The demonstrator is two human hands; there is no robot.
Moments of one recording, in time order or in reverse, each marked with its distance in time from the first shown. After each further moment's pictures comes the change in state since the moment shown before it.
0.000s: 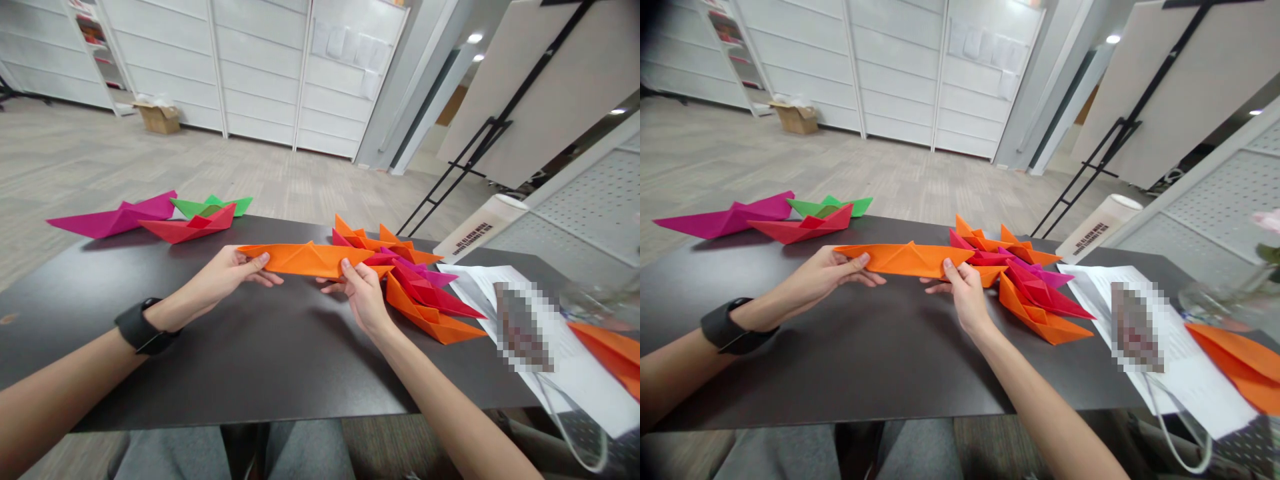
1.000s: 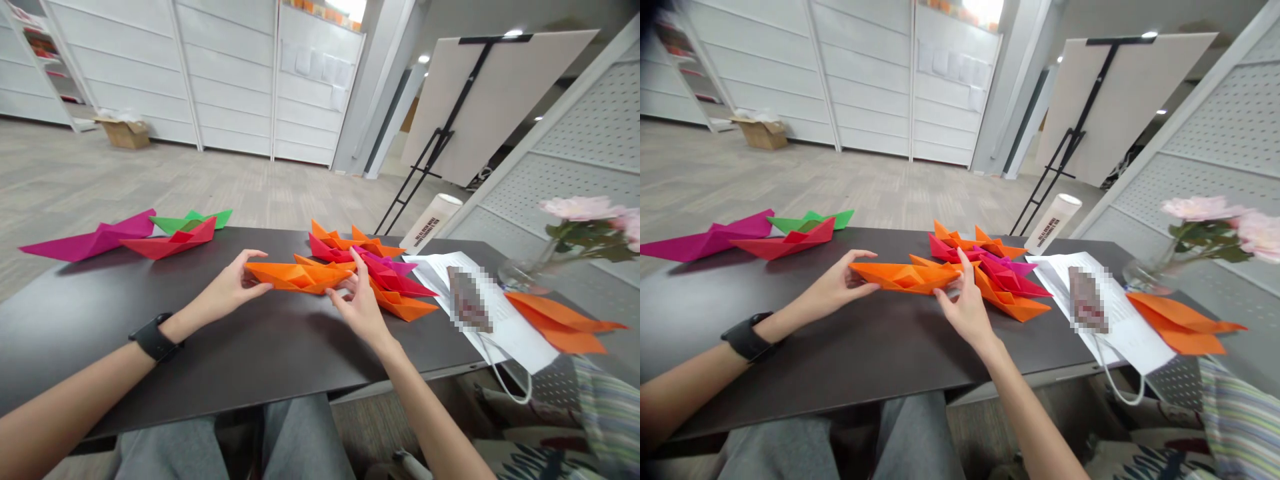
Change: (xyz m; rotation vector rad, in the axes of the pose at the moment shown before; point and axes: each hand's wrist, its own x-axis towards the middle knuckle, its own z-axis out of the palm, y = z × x) left_hand -0.002 -0.014 0.013 0.312 -0.070 0.179; right_hand -0.048 -0.015 -0.036 -0.636 0.095 -0.233
